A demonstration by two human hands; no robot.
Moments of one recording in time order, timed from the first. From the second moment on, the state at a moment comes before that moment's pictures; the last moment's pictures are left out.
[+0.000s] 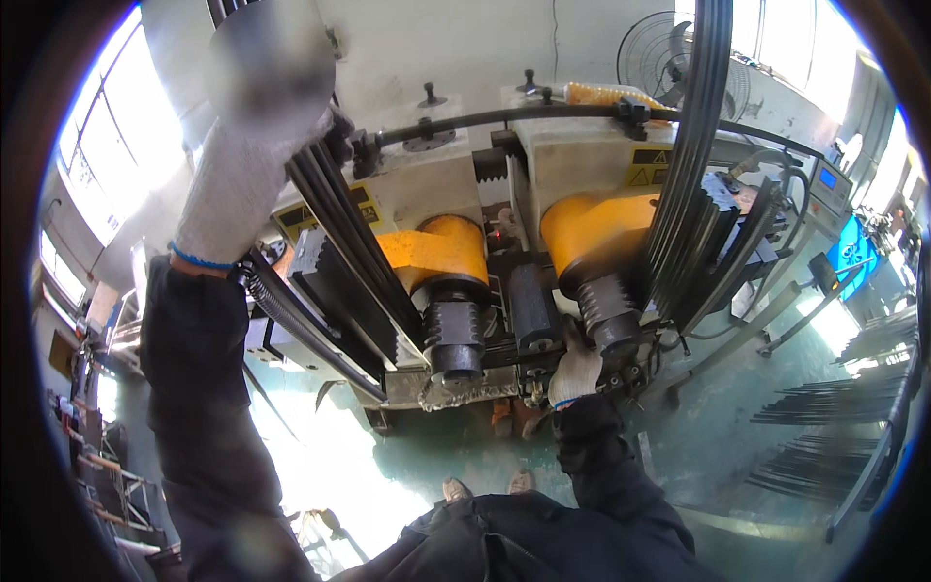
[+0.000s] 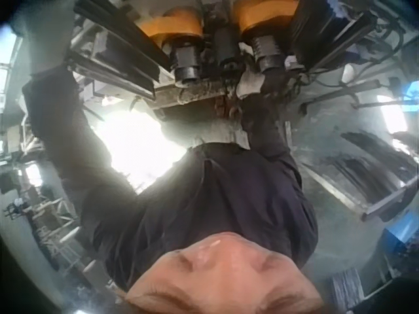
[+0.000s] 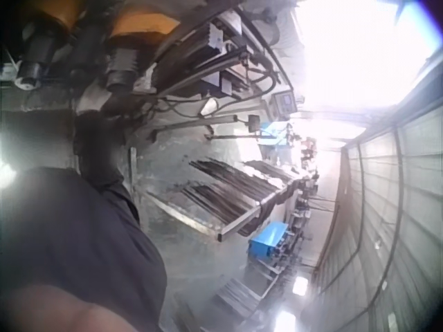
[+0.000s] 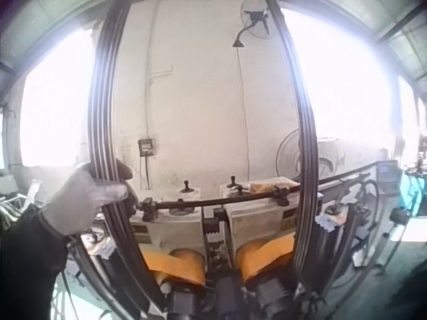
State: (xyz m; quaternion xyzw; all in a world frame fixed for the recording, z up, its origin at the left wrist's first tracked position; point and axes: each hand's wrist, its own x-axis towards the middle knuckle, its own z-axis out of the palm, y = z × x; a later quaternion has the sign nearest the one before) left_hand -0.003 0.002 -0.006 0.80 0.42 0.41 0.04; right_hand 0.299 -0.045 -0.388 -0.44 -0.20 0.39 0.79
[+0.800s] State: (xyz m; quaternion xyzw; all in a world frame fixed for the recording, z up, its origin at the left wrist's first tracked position) left_hand -0.099 -0.154 -0.087 0.74 0.45 0.50 -0.05; right_hand 0.325 -0.217 -0.402 -0.39 -0.09 0.41 0.82
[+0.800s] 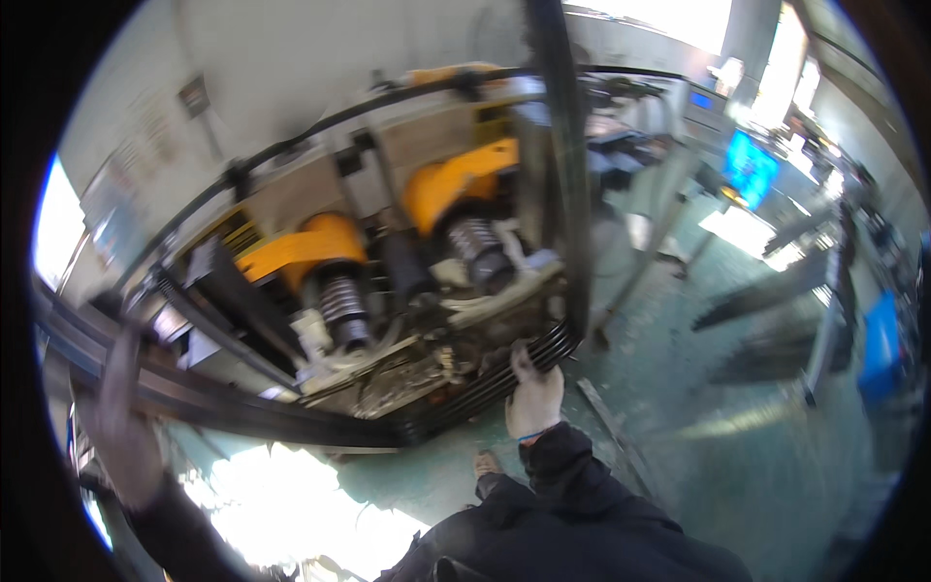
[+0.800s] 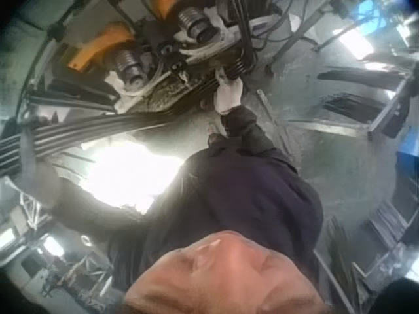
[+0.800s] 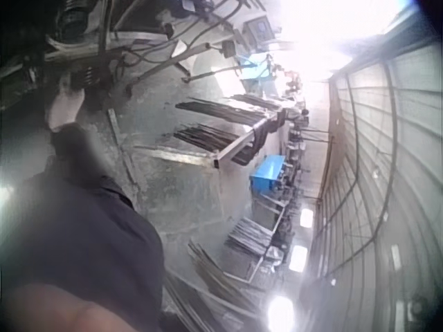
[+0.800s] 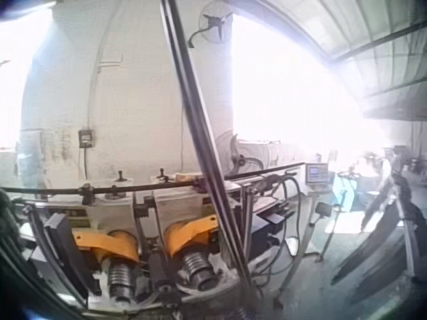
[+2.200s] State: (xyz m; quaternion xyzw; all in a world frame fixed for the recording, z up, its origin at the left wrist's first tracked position) left_hand 0.057 -0.595 -0.523 0.08 0.65 0.52 0.54; right_hand 0.646 -0.547 -0.501 -0.76 -0.51 0.07 0.39
